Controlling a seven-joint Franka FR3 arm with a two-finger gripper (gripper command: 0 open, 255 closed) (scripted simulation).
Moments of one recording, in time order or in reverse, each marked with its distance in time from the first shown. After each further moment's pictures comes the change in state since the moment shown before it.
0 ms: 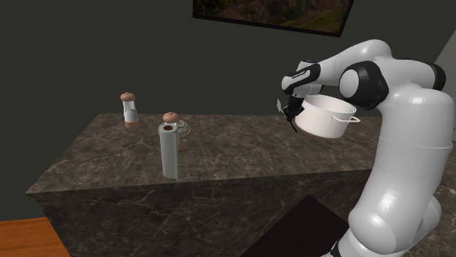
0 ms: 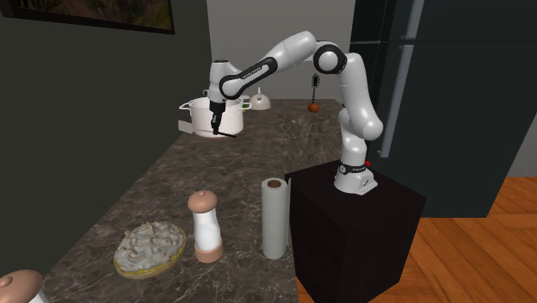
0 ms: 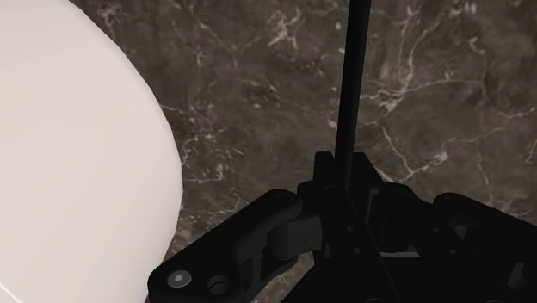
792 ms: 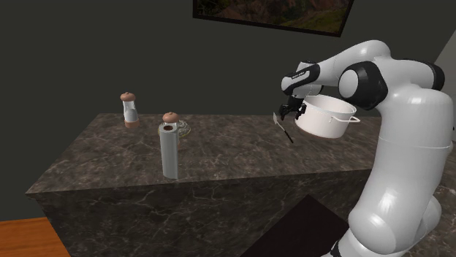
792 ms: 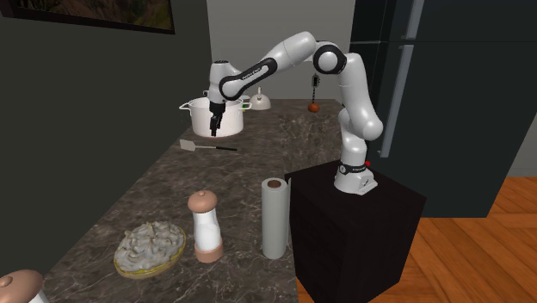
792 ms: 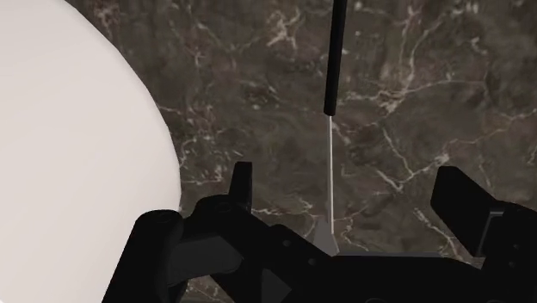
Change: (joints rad) arm 0.000 0.005 0.001 -0.002 0.002 0.007 0.000
